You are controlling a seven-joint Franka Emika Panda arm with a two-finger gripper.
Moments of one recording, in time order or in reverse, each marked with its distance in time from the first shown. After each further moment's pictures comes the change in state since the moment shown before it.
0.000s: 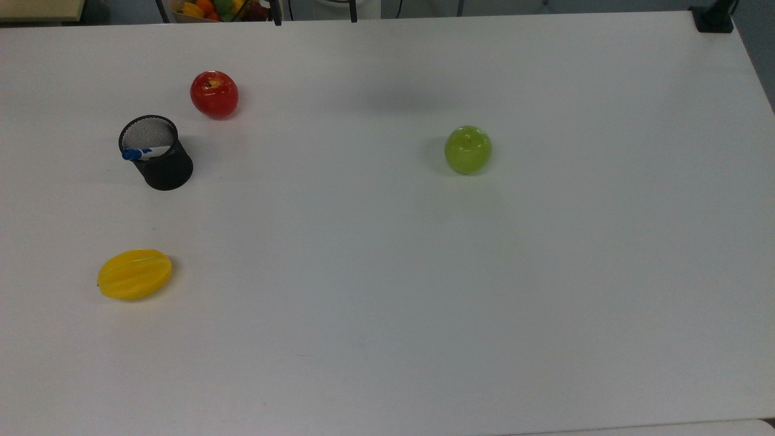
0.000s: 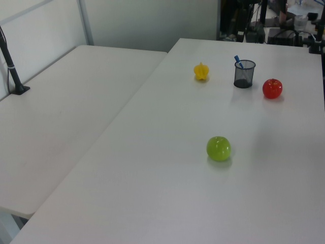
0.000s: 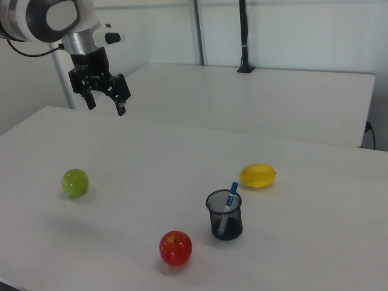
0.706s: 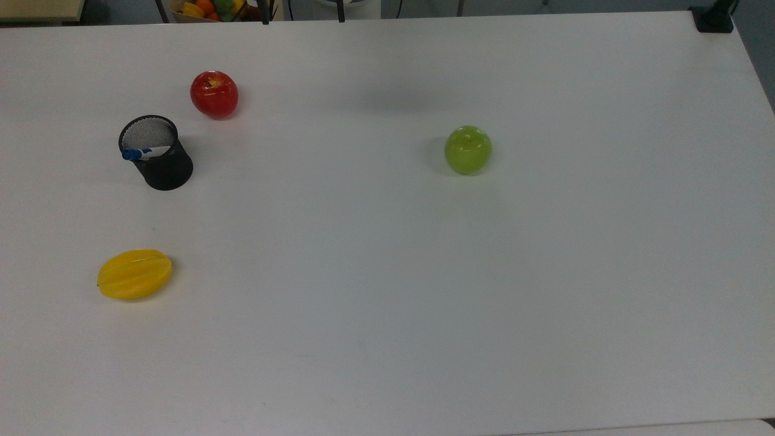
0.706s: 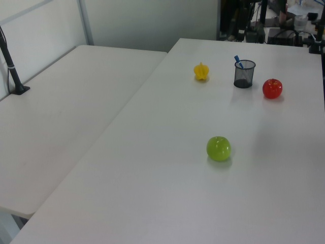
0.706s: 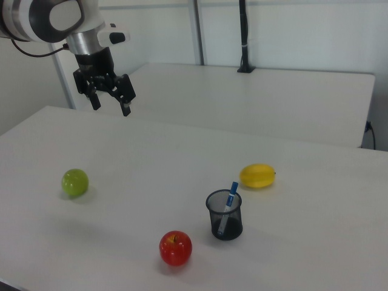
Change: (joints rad) arm -0.008 -0.001 -0.018 0.001 -0.006 0.001 -0.014
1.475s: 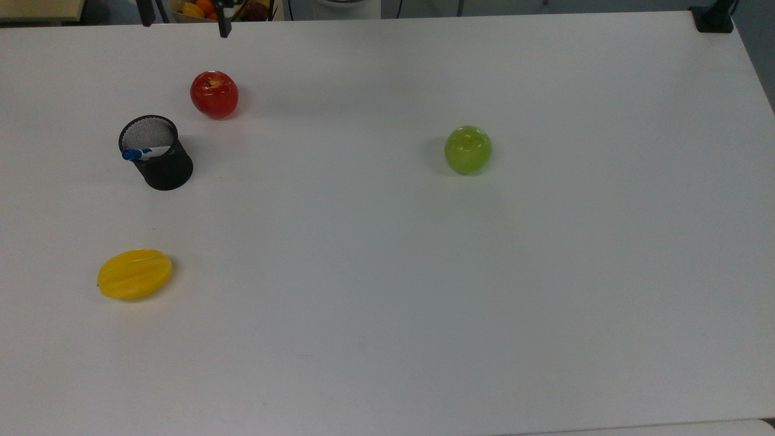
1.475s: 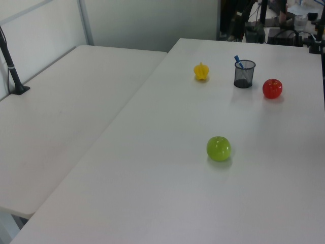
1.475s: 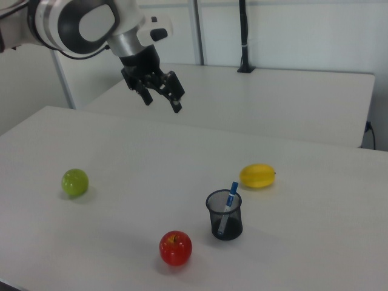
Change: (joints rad) arm -0.024 0.001 -0.172 -0.030 -0.041 0.229 -0.015
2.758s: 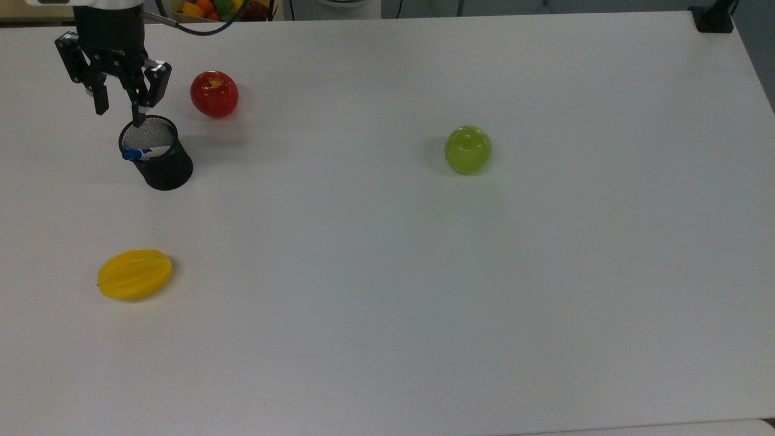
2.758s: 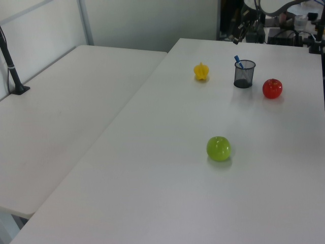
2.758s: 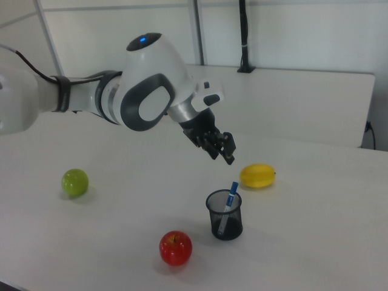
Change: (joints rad) arm -0.022 0.149 -0.135 -0.202 -0.076 0.449 0.000
